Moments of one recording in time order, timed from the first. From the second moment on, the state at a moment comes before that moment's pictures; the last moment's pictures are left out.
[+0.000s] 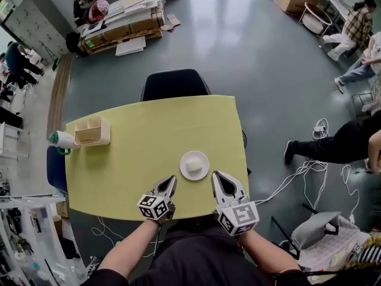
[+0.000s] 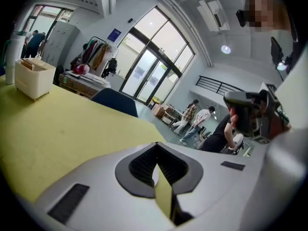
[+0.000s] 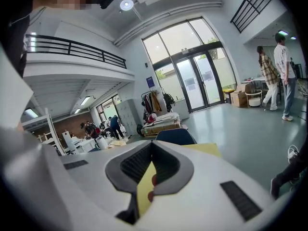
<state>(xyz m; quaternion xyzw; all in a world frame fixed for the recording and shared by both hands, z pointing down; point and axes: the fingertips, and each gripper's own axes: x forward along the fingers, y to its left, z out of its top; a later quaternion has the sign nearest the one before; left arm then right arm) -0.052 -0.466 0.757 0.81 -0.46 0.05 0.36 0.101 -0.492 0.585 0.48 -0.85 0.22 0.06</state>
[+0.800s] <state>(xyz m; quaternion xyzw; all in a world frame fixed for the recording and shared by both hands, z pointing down) -0.041 -0.428 0.501 0.91 -0.39 -0.04 0.16 0.059 -0.463 0.506 0.41 -0.90 0.15 0.04</state>
